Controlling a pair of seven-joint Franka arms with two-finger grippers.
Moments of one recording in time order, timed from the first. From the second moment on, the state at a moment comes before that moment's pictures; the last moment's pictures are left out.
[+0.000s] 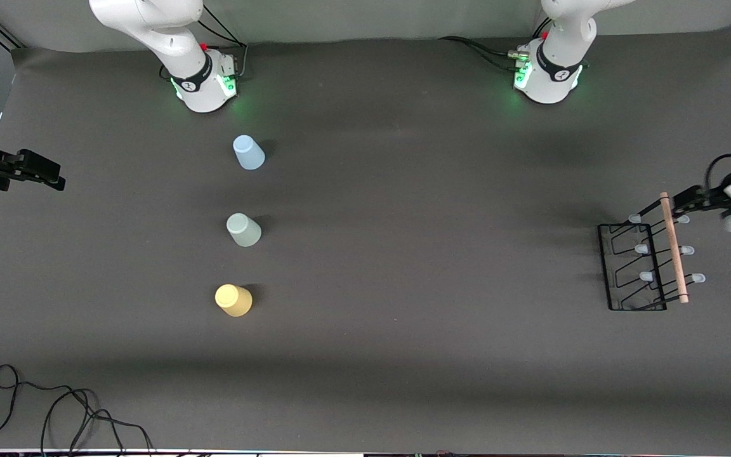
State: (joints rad) left arm 0.28 0.03 -0.03 -2.16 0.02 2.23 0.36; right arm 0.03 0.02 -0.06 -1.54 -0.05 1.49 -0.01
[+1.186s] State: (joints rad) left arm 0.27 0.17 -0.03 -2.11 0.02 2.31 0.36; right arm 0.03 0.02 -0.06 -1.54 -0.05 1.49 -0.01
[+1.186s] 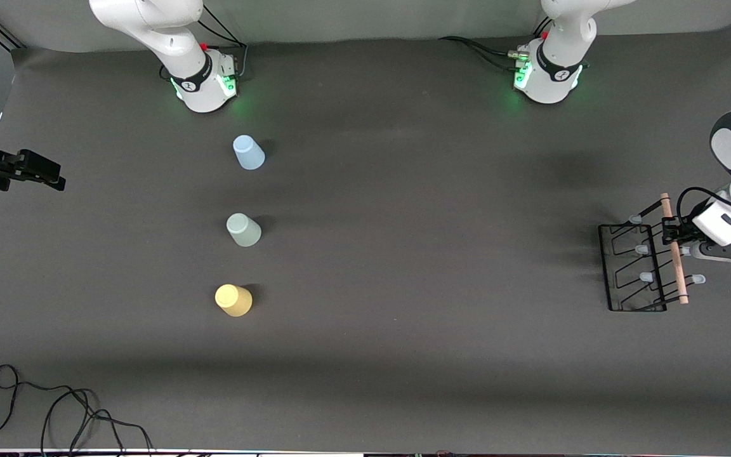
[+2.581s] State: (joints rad) left arm -0.25 0.17 -0.05 -1.62 -0.03 1.76 -0.38; right arm 0.03 0.02 -0.06 -1.54 -0.05 1.49 -0.01
